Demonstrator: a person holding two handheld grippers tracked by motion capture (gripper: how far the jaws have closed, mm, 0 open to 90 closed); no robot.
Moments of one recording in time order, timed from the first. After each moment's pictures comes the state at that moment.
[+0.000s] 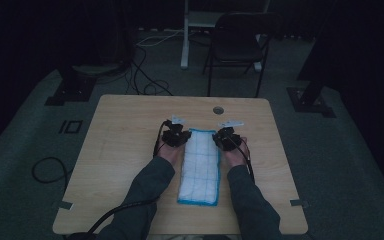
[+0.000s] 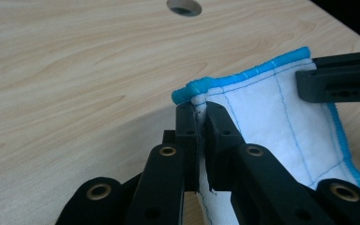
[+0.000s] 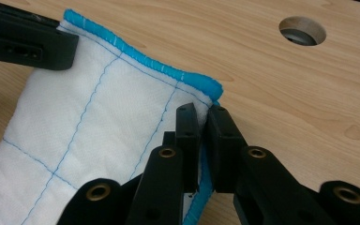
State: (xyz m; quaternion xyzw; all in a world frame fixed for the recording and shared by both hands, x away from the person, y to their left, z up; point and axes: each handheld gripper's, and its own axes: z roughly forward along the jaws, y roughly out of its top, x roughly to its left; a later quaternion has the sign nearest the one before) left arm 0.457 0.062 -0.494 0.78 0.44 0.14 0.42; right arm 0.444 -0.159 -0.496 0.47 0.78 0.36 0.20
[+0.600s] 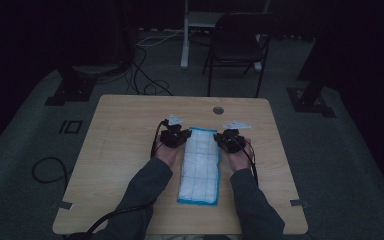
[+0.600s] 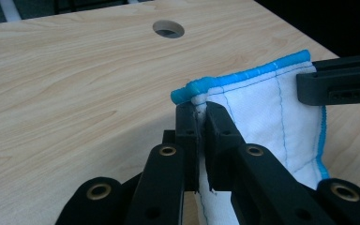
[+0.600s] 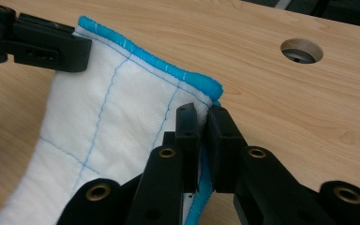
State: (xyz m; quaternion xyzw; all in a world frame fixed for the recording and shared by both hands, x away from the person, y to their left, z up) left arm 0.440 0.070 -0.478 0.78 0.42 0.14 0.45; right arm 0.423 -0.169 -0.479 0.45 0.77 0.41 0.20
